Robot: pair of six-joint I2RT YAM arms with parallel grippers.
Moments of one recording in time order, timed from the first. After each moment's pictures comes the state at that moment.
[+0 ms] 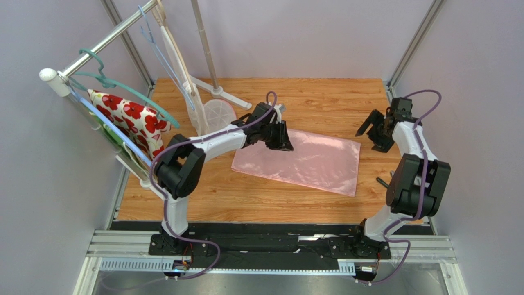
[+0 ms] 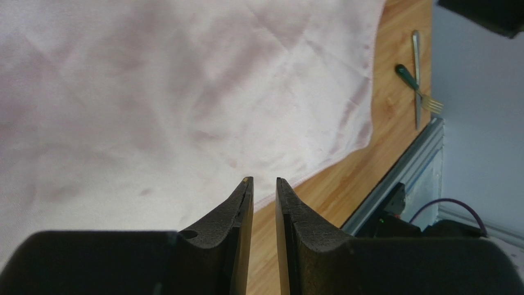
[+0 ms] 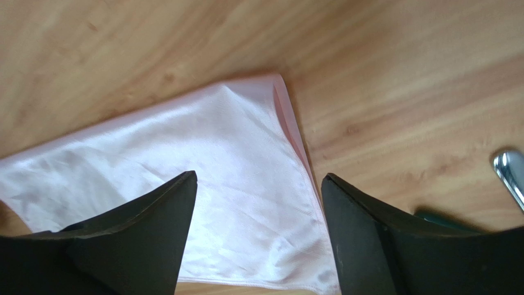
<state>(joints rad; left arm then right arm) -0.70 1.97 1.41 -0.19 0.38 -0.66 -0.28 1.65 1.23 -0.61 -0.17 0.43</state>
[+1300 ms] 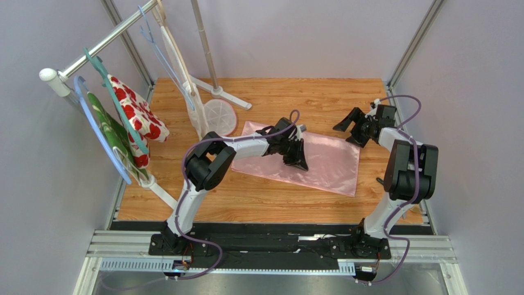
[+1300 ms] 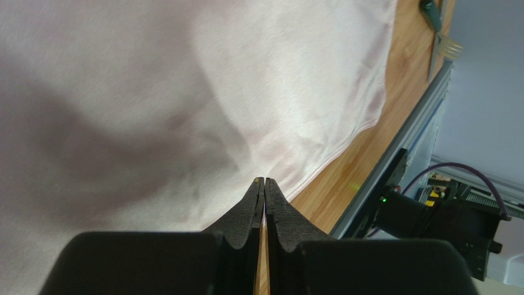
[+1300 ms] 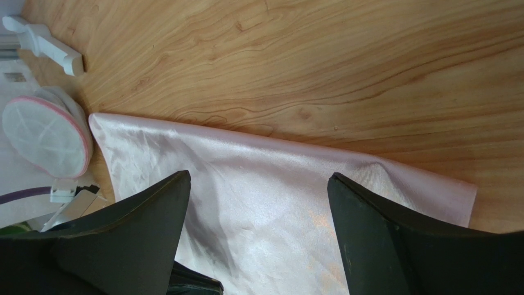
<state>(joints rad) -0.80 2.23 1.57 -0.16 0.55 -0.70 -0.21 1.76 1.09 -0.17 -0.50 0.49</state>
